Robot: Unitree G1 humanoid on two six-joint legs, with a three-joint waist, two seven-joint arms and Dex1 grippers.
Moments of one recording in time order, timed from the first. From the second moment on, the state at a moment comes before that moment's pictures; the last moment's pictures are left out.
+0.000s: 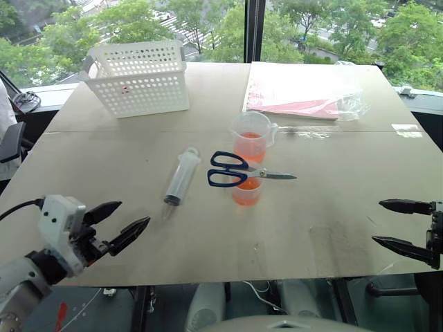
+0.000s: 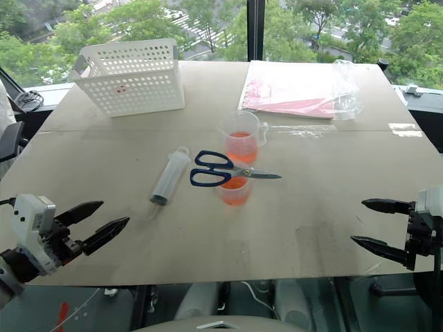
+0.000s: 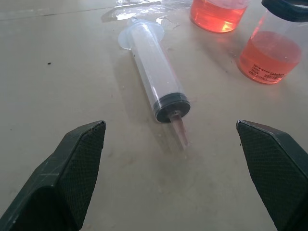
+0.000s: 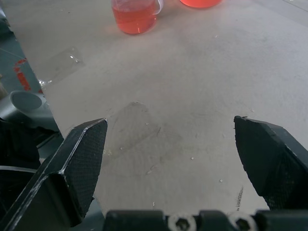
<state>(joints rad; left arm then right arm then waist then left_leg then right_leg) 0.50 0.66 0.74 -0.61 -0.71 0.65 -0.81 0.39 -0.96 -0.57 -0.33 0.67 0.38 1.27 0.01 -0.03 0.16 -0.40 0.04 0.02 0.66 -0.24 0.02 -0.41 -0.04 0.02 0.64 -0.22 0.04</state>
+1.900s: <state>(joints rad) -0.93 1.02 0.05 0.16 -1.43 1.61 0.11 0.00 -0.92 -0.40 -0.62 0.97 0.51 1.18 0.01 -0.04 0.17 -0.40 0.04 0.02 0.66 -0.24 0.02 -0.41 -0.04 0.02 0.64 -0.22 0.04</state>
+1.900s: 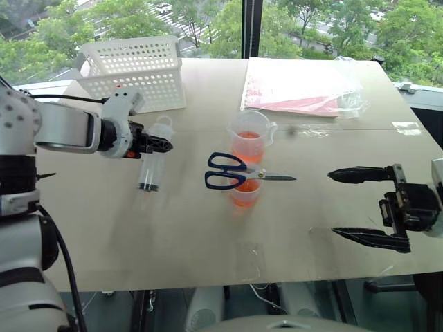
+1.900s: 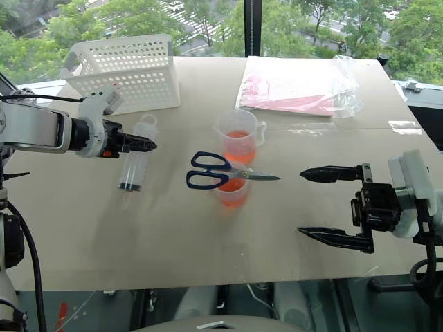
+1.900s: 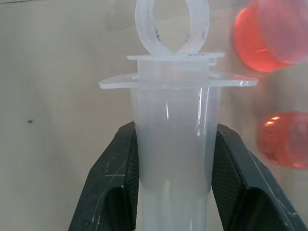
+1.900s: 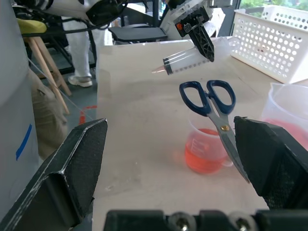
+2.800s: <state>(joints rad) -0.79 0.87 0.13 0.31 -1.43 1.55 0.23 0.00 -0.92 -0.37 -0.67 1.04 0.57 1.05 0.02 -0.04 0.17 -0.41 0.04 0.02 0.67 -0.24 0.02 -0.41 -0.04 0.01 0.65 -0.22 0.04</state>
